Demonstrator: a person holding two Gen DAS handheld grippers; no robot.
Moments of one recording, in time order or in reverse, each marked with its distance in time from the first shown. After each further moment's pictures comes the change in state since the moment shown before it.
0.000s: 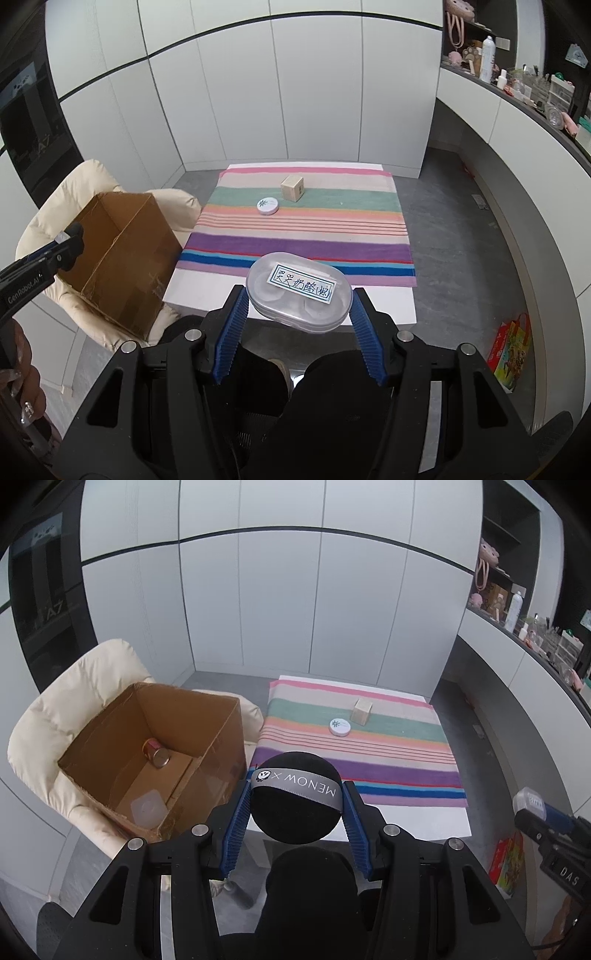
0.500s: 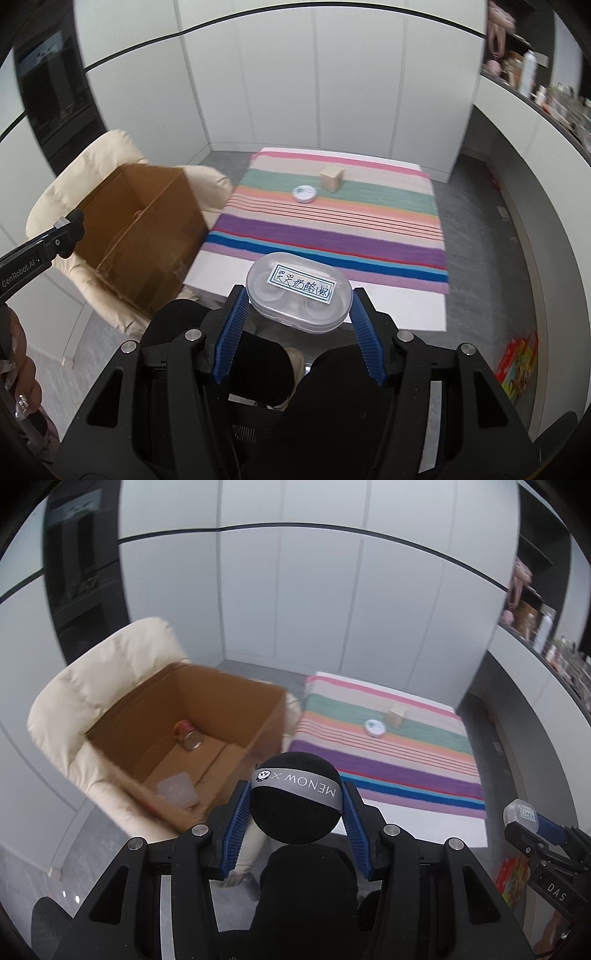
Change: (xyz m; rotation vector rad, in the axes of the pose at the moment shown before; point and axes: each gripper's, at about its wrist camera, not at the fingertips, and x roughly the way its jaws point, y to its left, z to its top) left arm -0.006 0.055 -0.012 -0.109 0.010 0.088; right arm 0.025 0.061 0.000 -0.116 0.042 0.076
